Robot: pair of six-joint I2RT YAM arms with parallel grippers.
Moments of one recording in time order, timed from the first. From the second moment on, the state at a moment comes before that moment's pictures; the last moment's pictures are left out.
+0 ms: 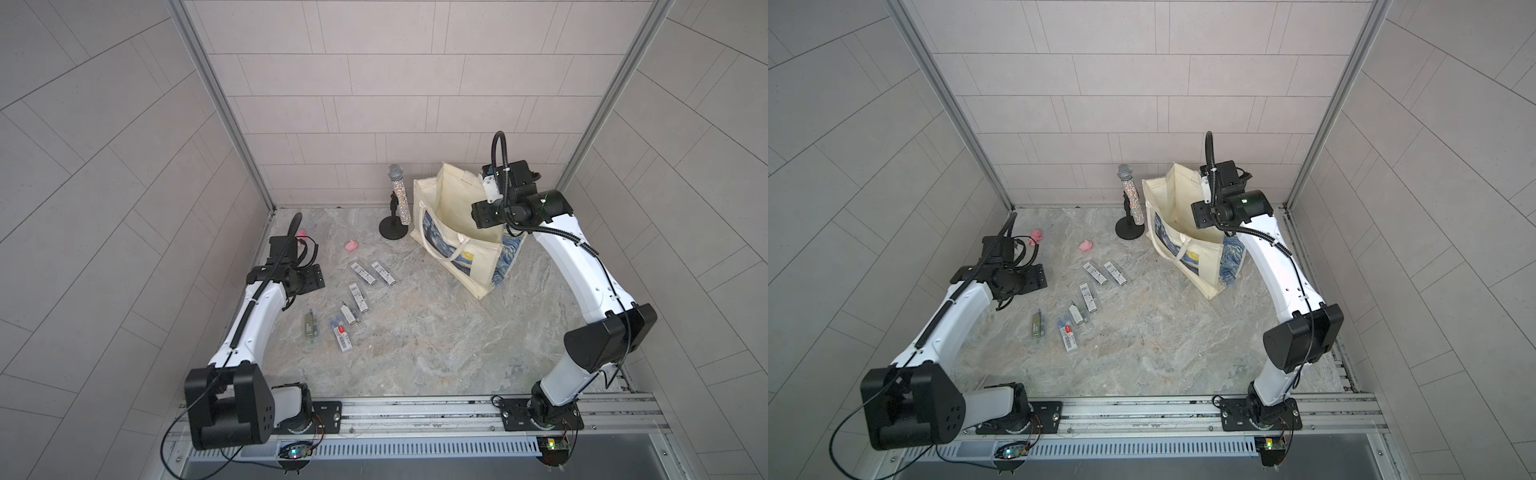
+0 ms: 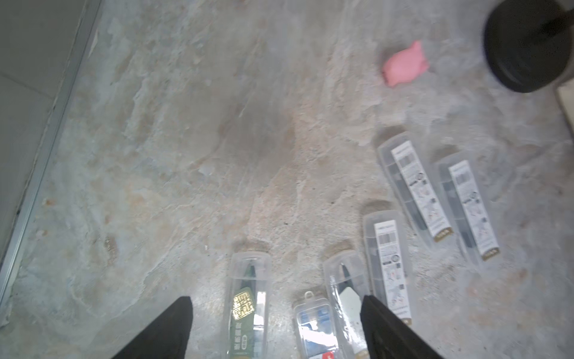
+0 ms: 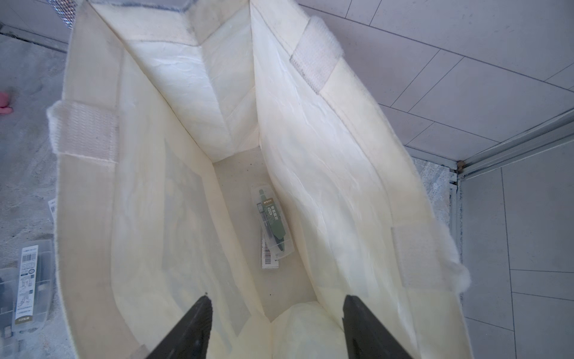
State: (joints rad) left arm 0.10 1.30 0.99 -0.79 -0.01 -0.26; right arm 0.26 1.65 1.89 -1.00 0.11 -0.01
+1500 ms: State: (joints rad) left arm 0.05 1.48 0.73 -0.60 -0.10 -0.63; right arm 0.23 1.61 1.82 -0.89 -0.01 0.00
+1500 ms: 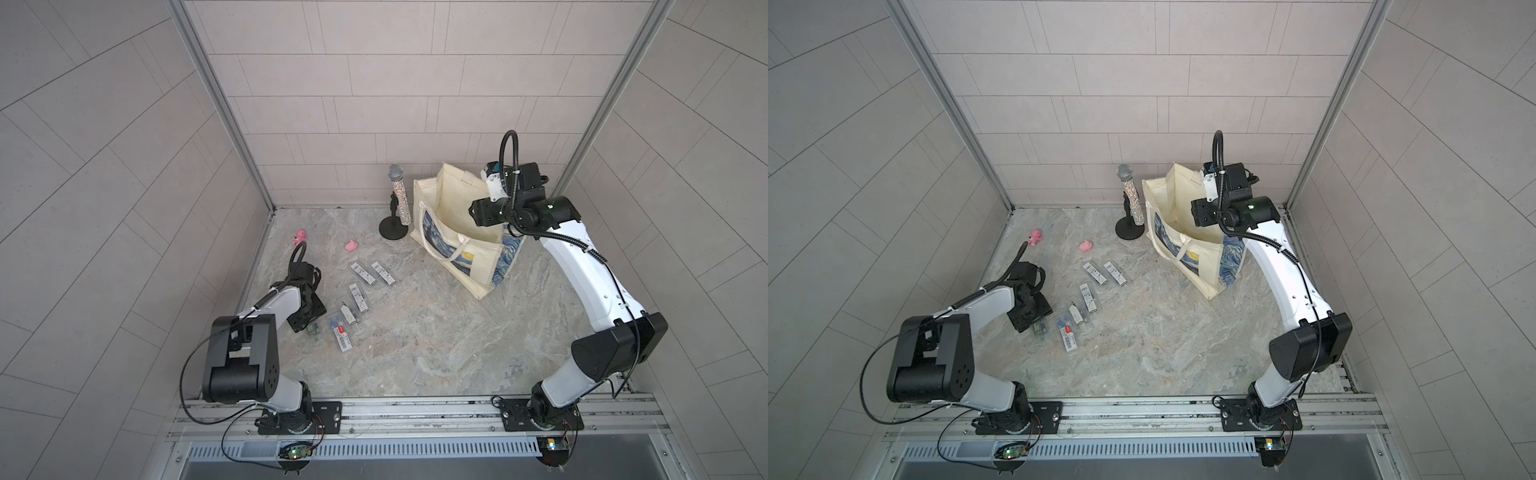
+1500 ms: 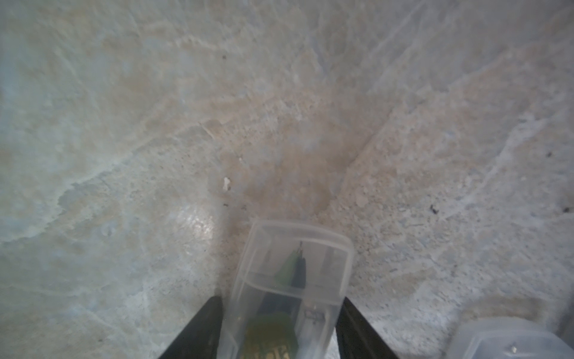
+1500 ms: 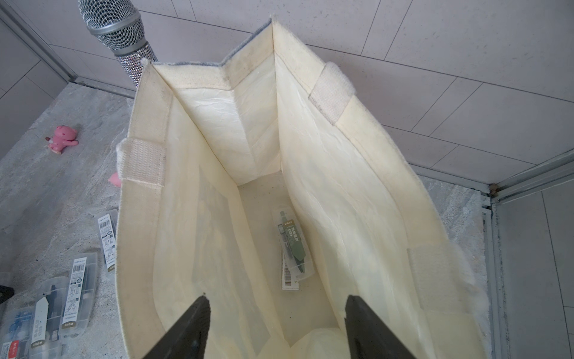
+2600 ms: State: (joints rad) left arm 0.05 1.17 0.74 -0.58 0.09 -0.68; right arm 0.26 1.43 1.56 -0.63 -0.32 0.17
